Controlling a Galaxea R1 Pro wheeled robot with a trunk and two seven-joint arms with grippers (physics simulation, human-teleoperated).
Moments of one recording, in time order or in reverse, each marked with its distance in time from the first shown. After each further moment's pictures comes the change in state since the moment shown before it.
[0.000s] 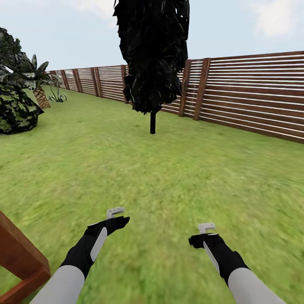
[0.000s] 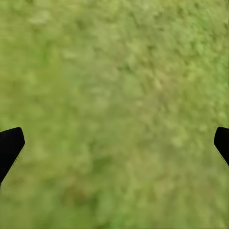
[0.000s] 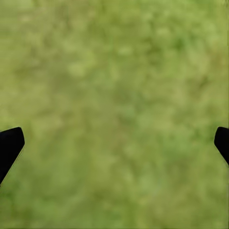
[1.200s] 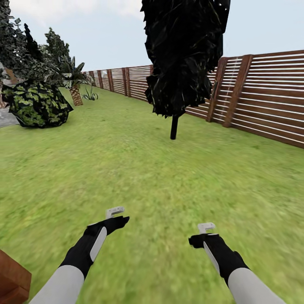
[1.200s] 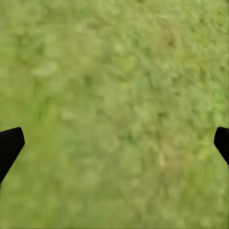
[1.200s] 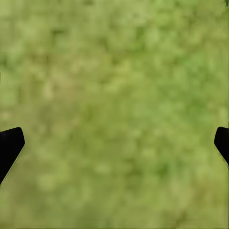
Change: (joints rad) left arm 0.000 0.003 0.000 -0.004 0.002 0.000 0.001; right arm 0.000 0.000 -0.001 0.000 -0.001 0.000 0.001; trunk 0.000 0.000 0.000
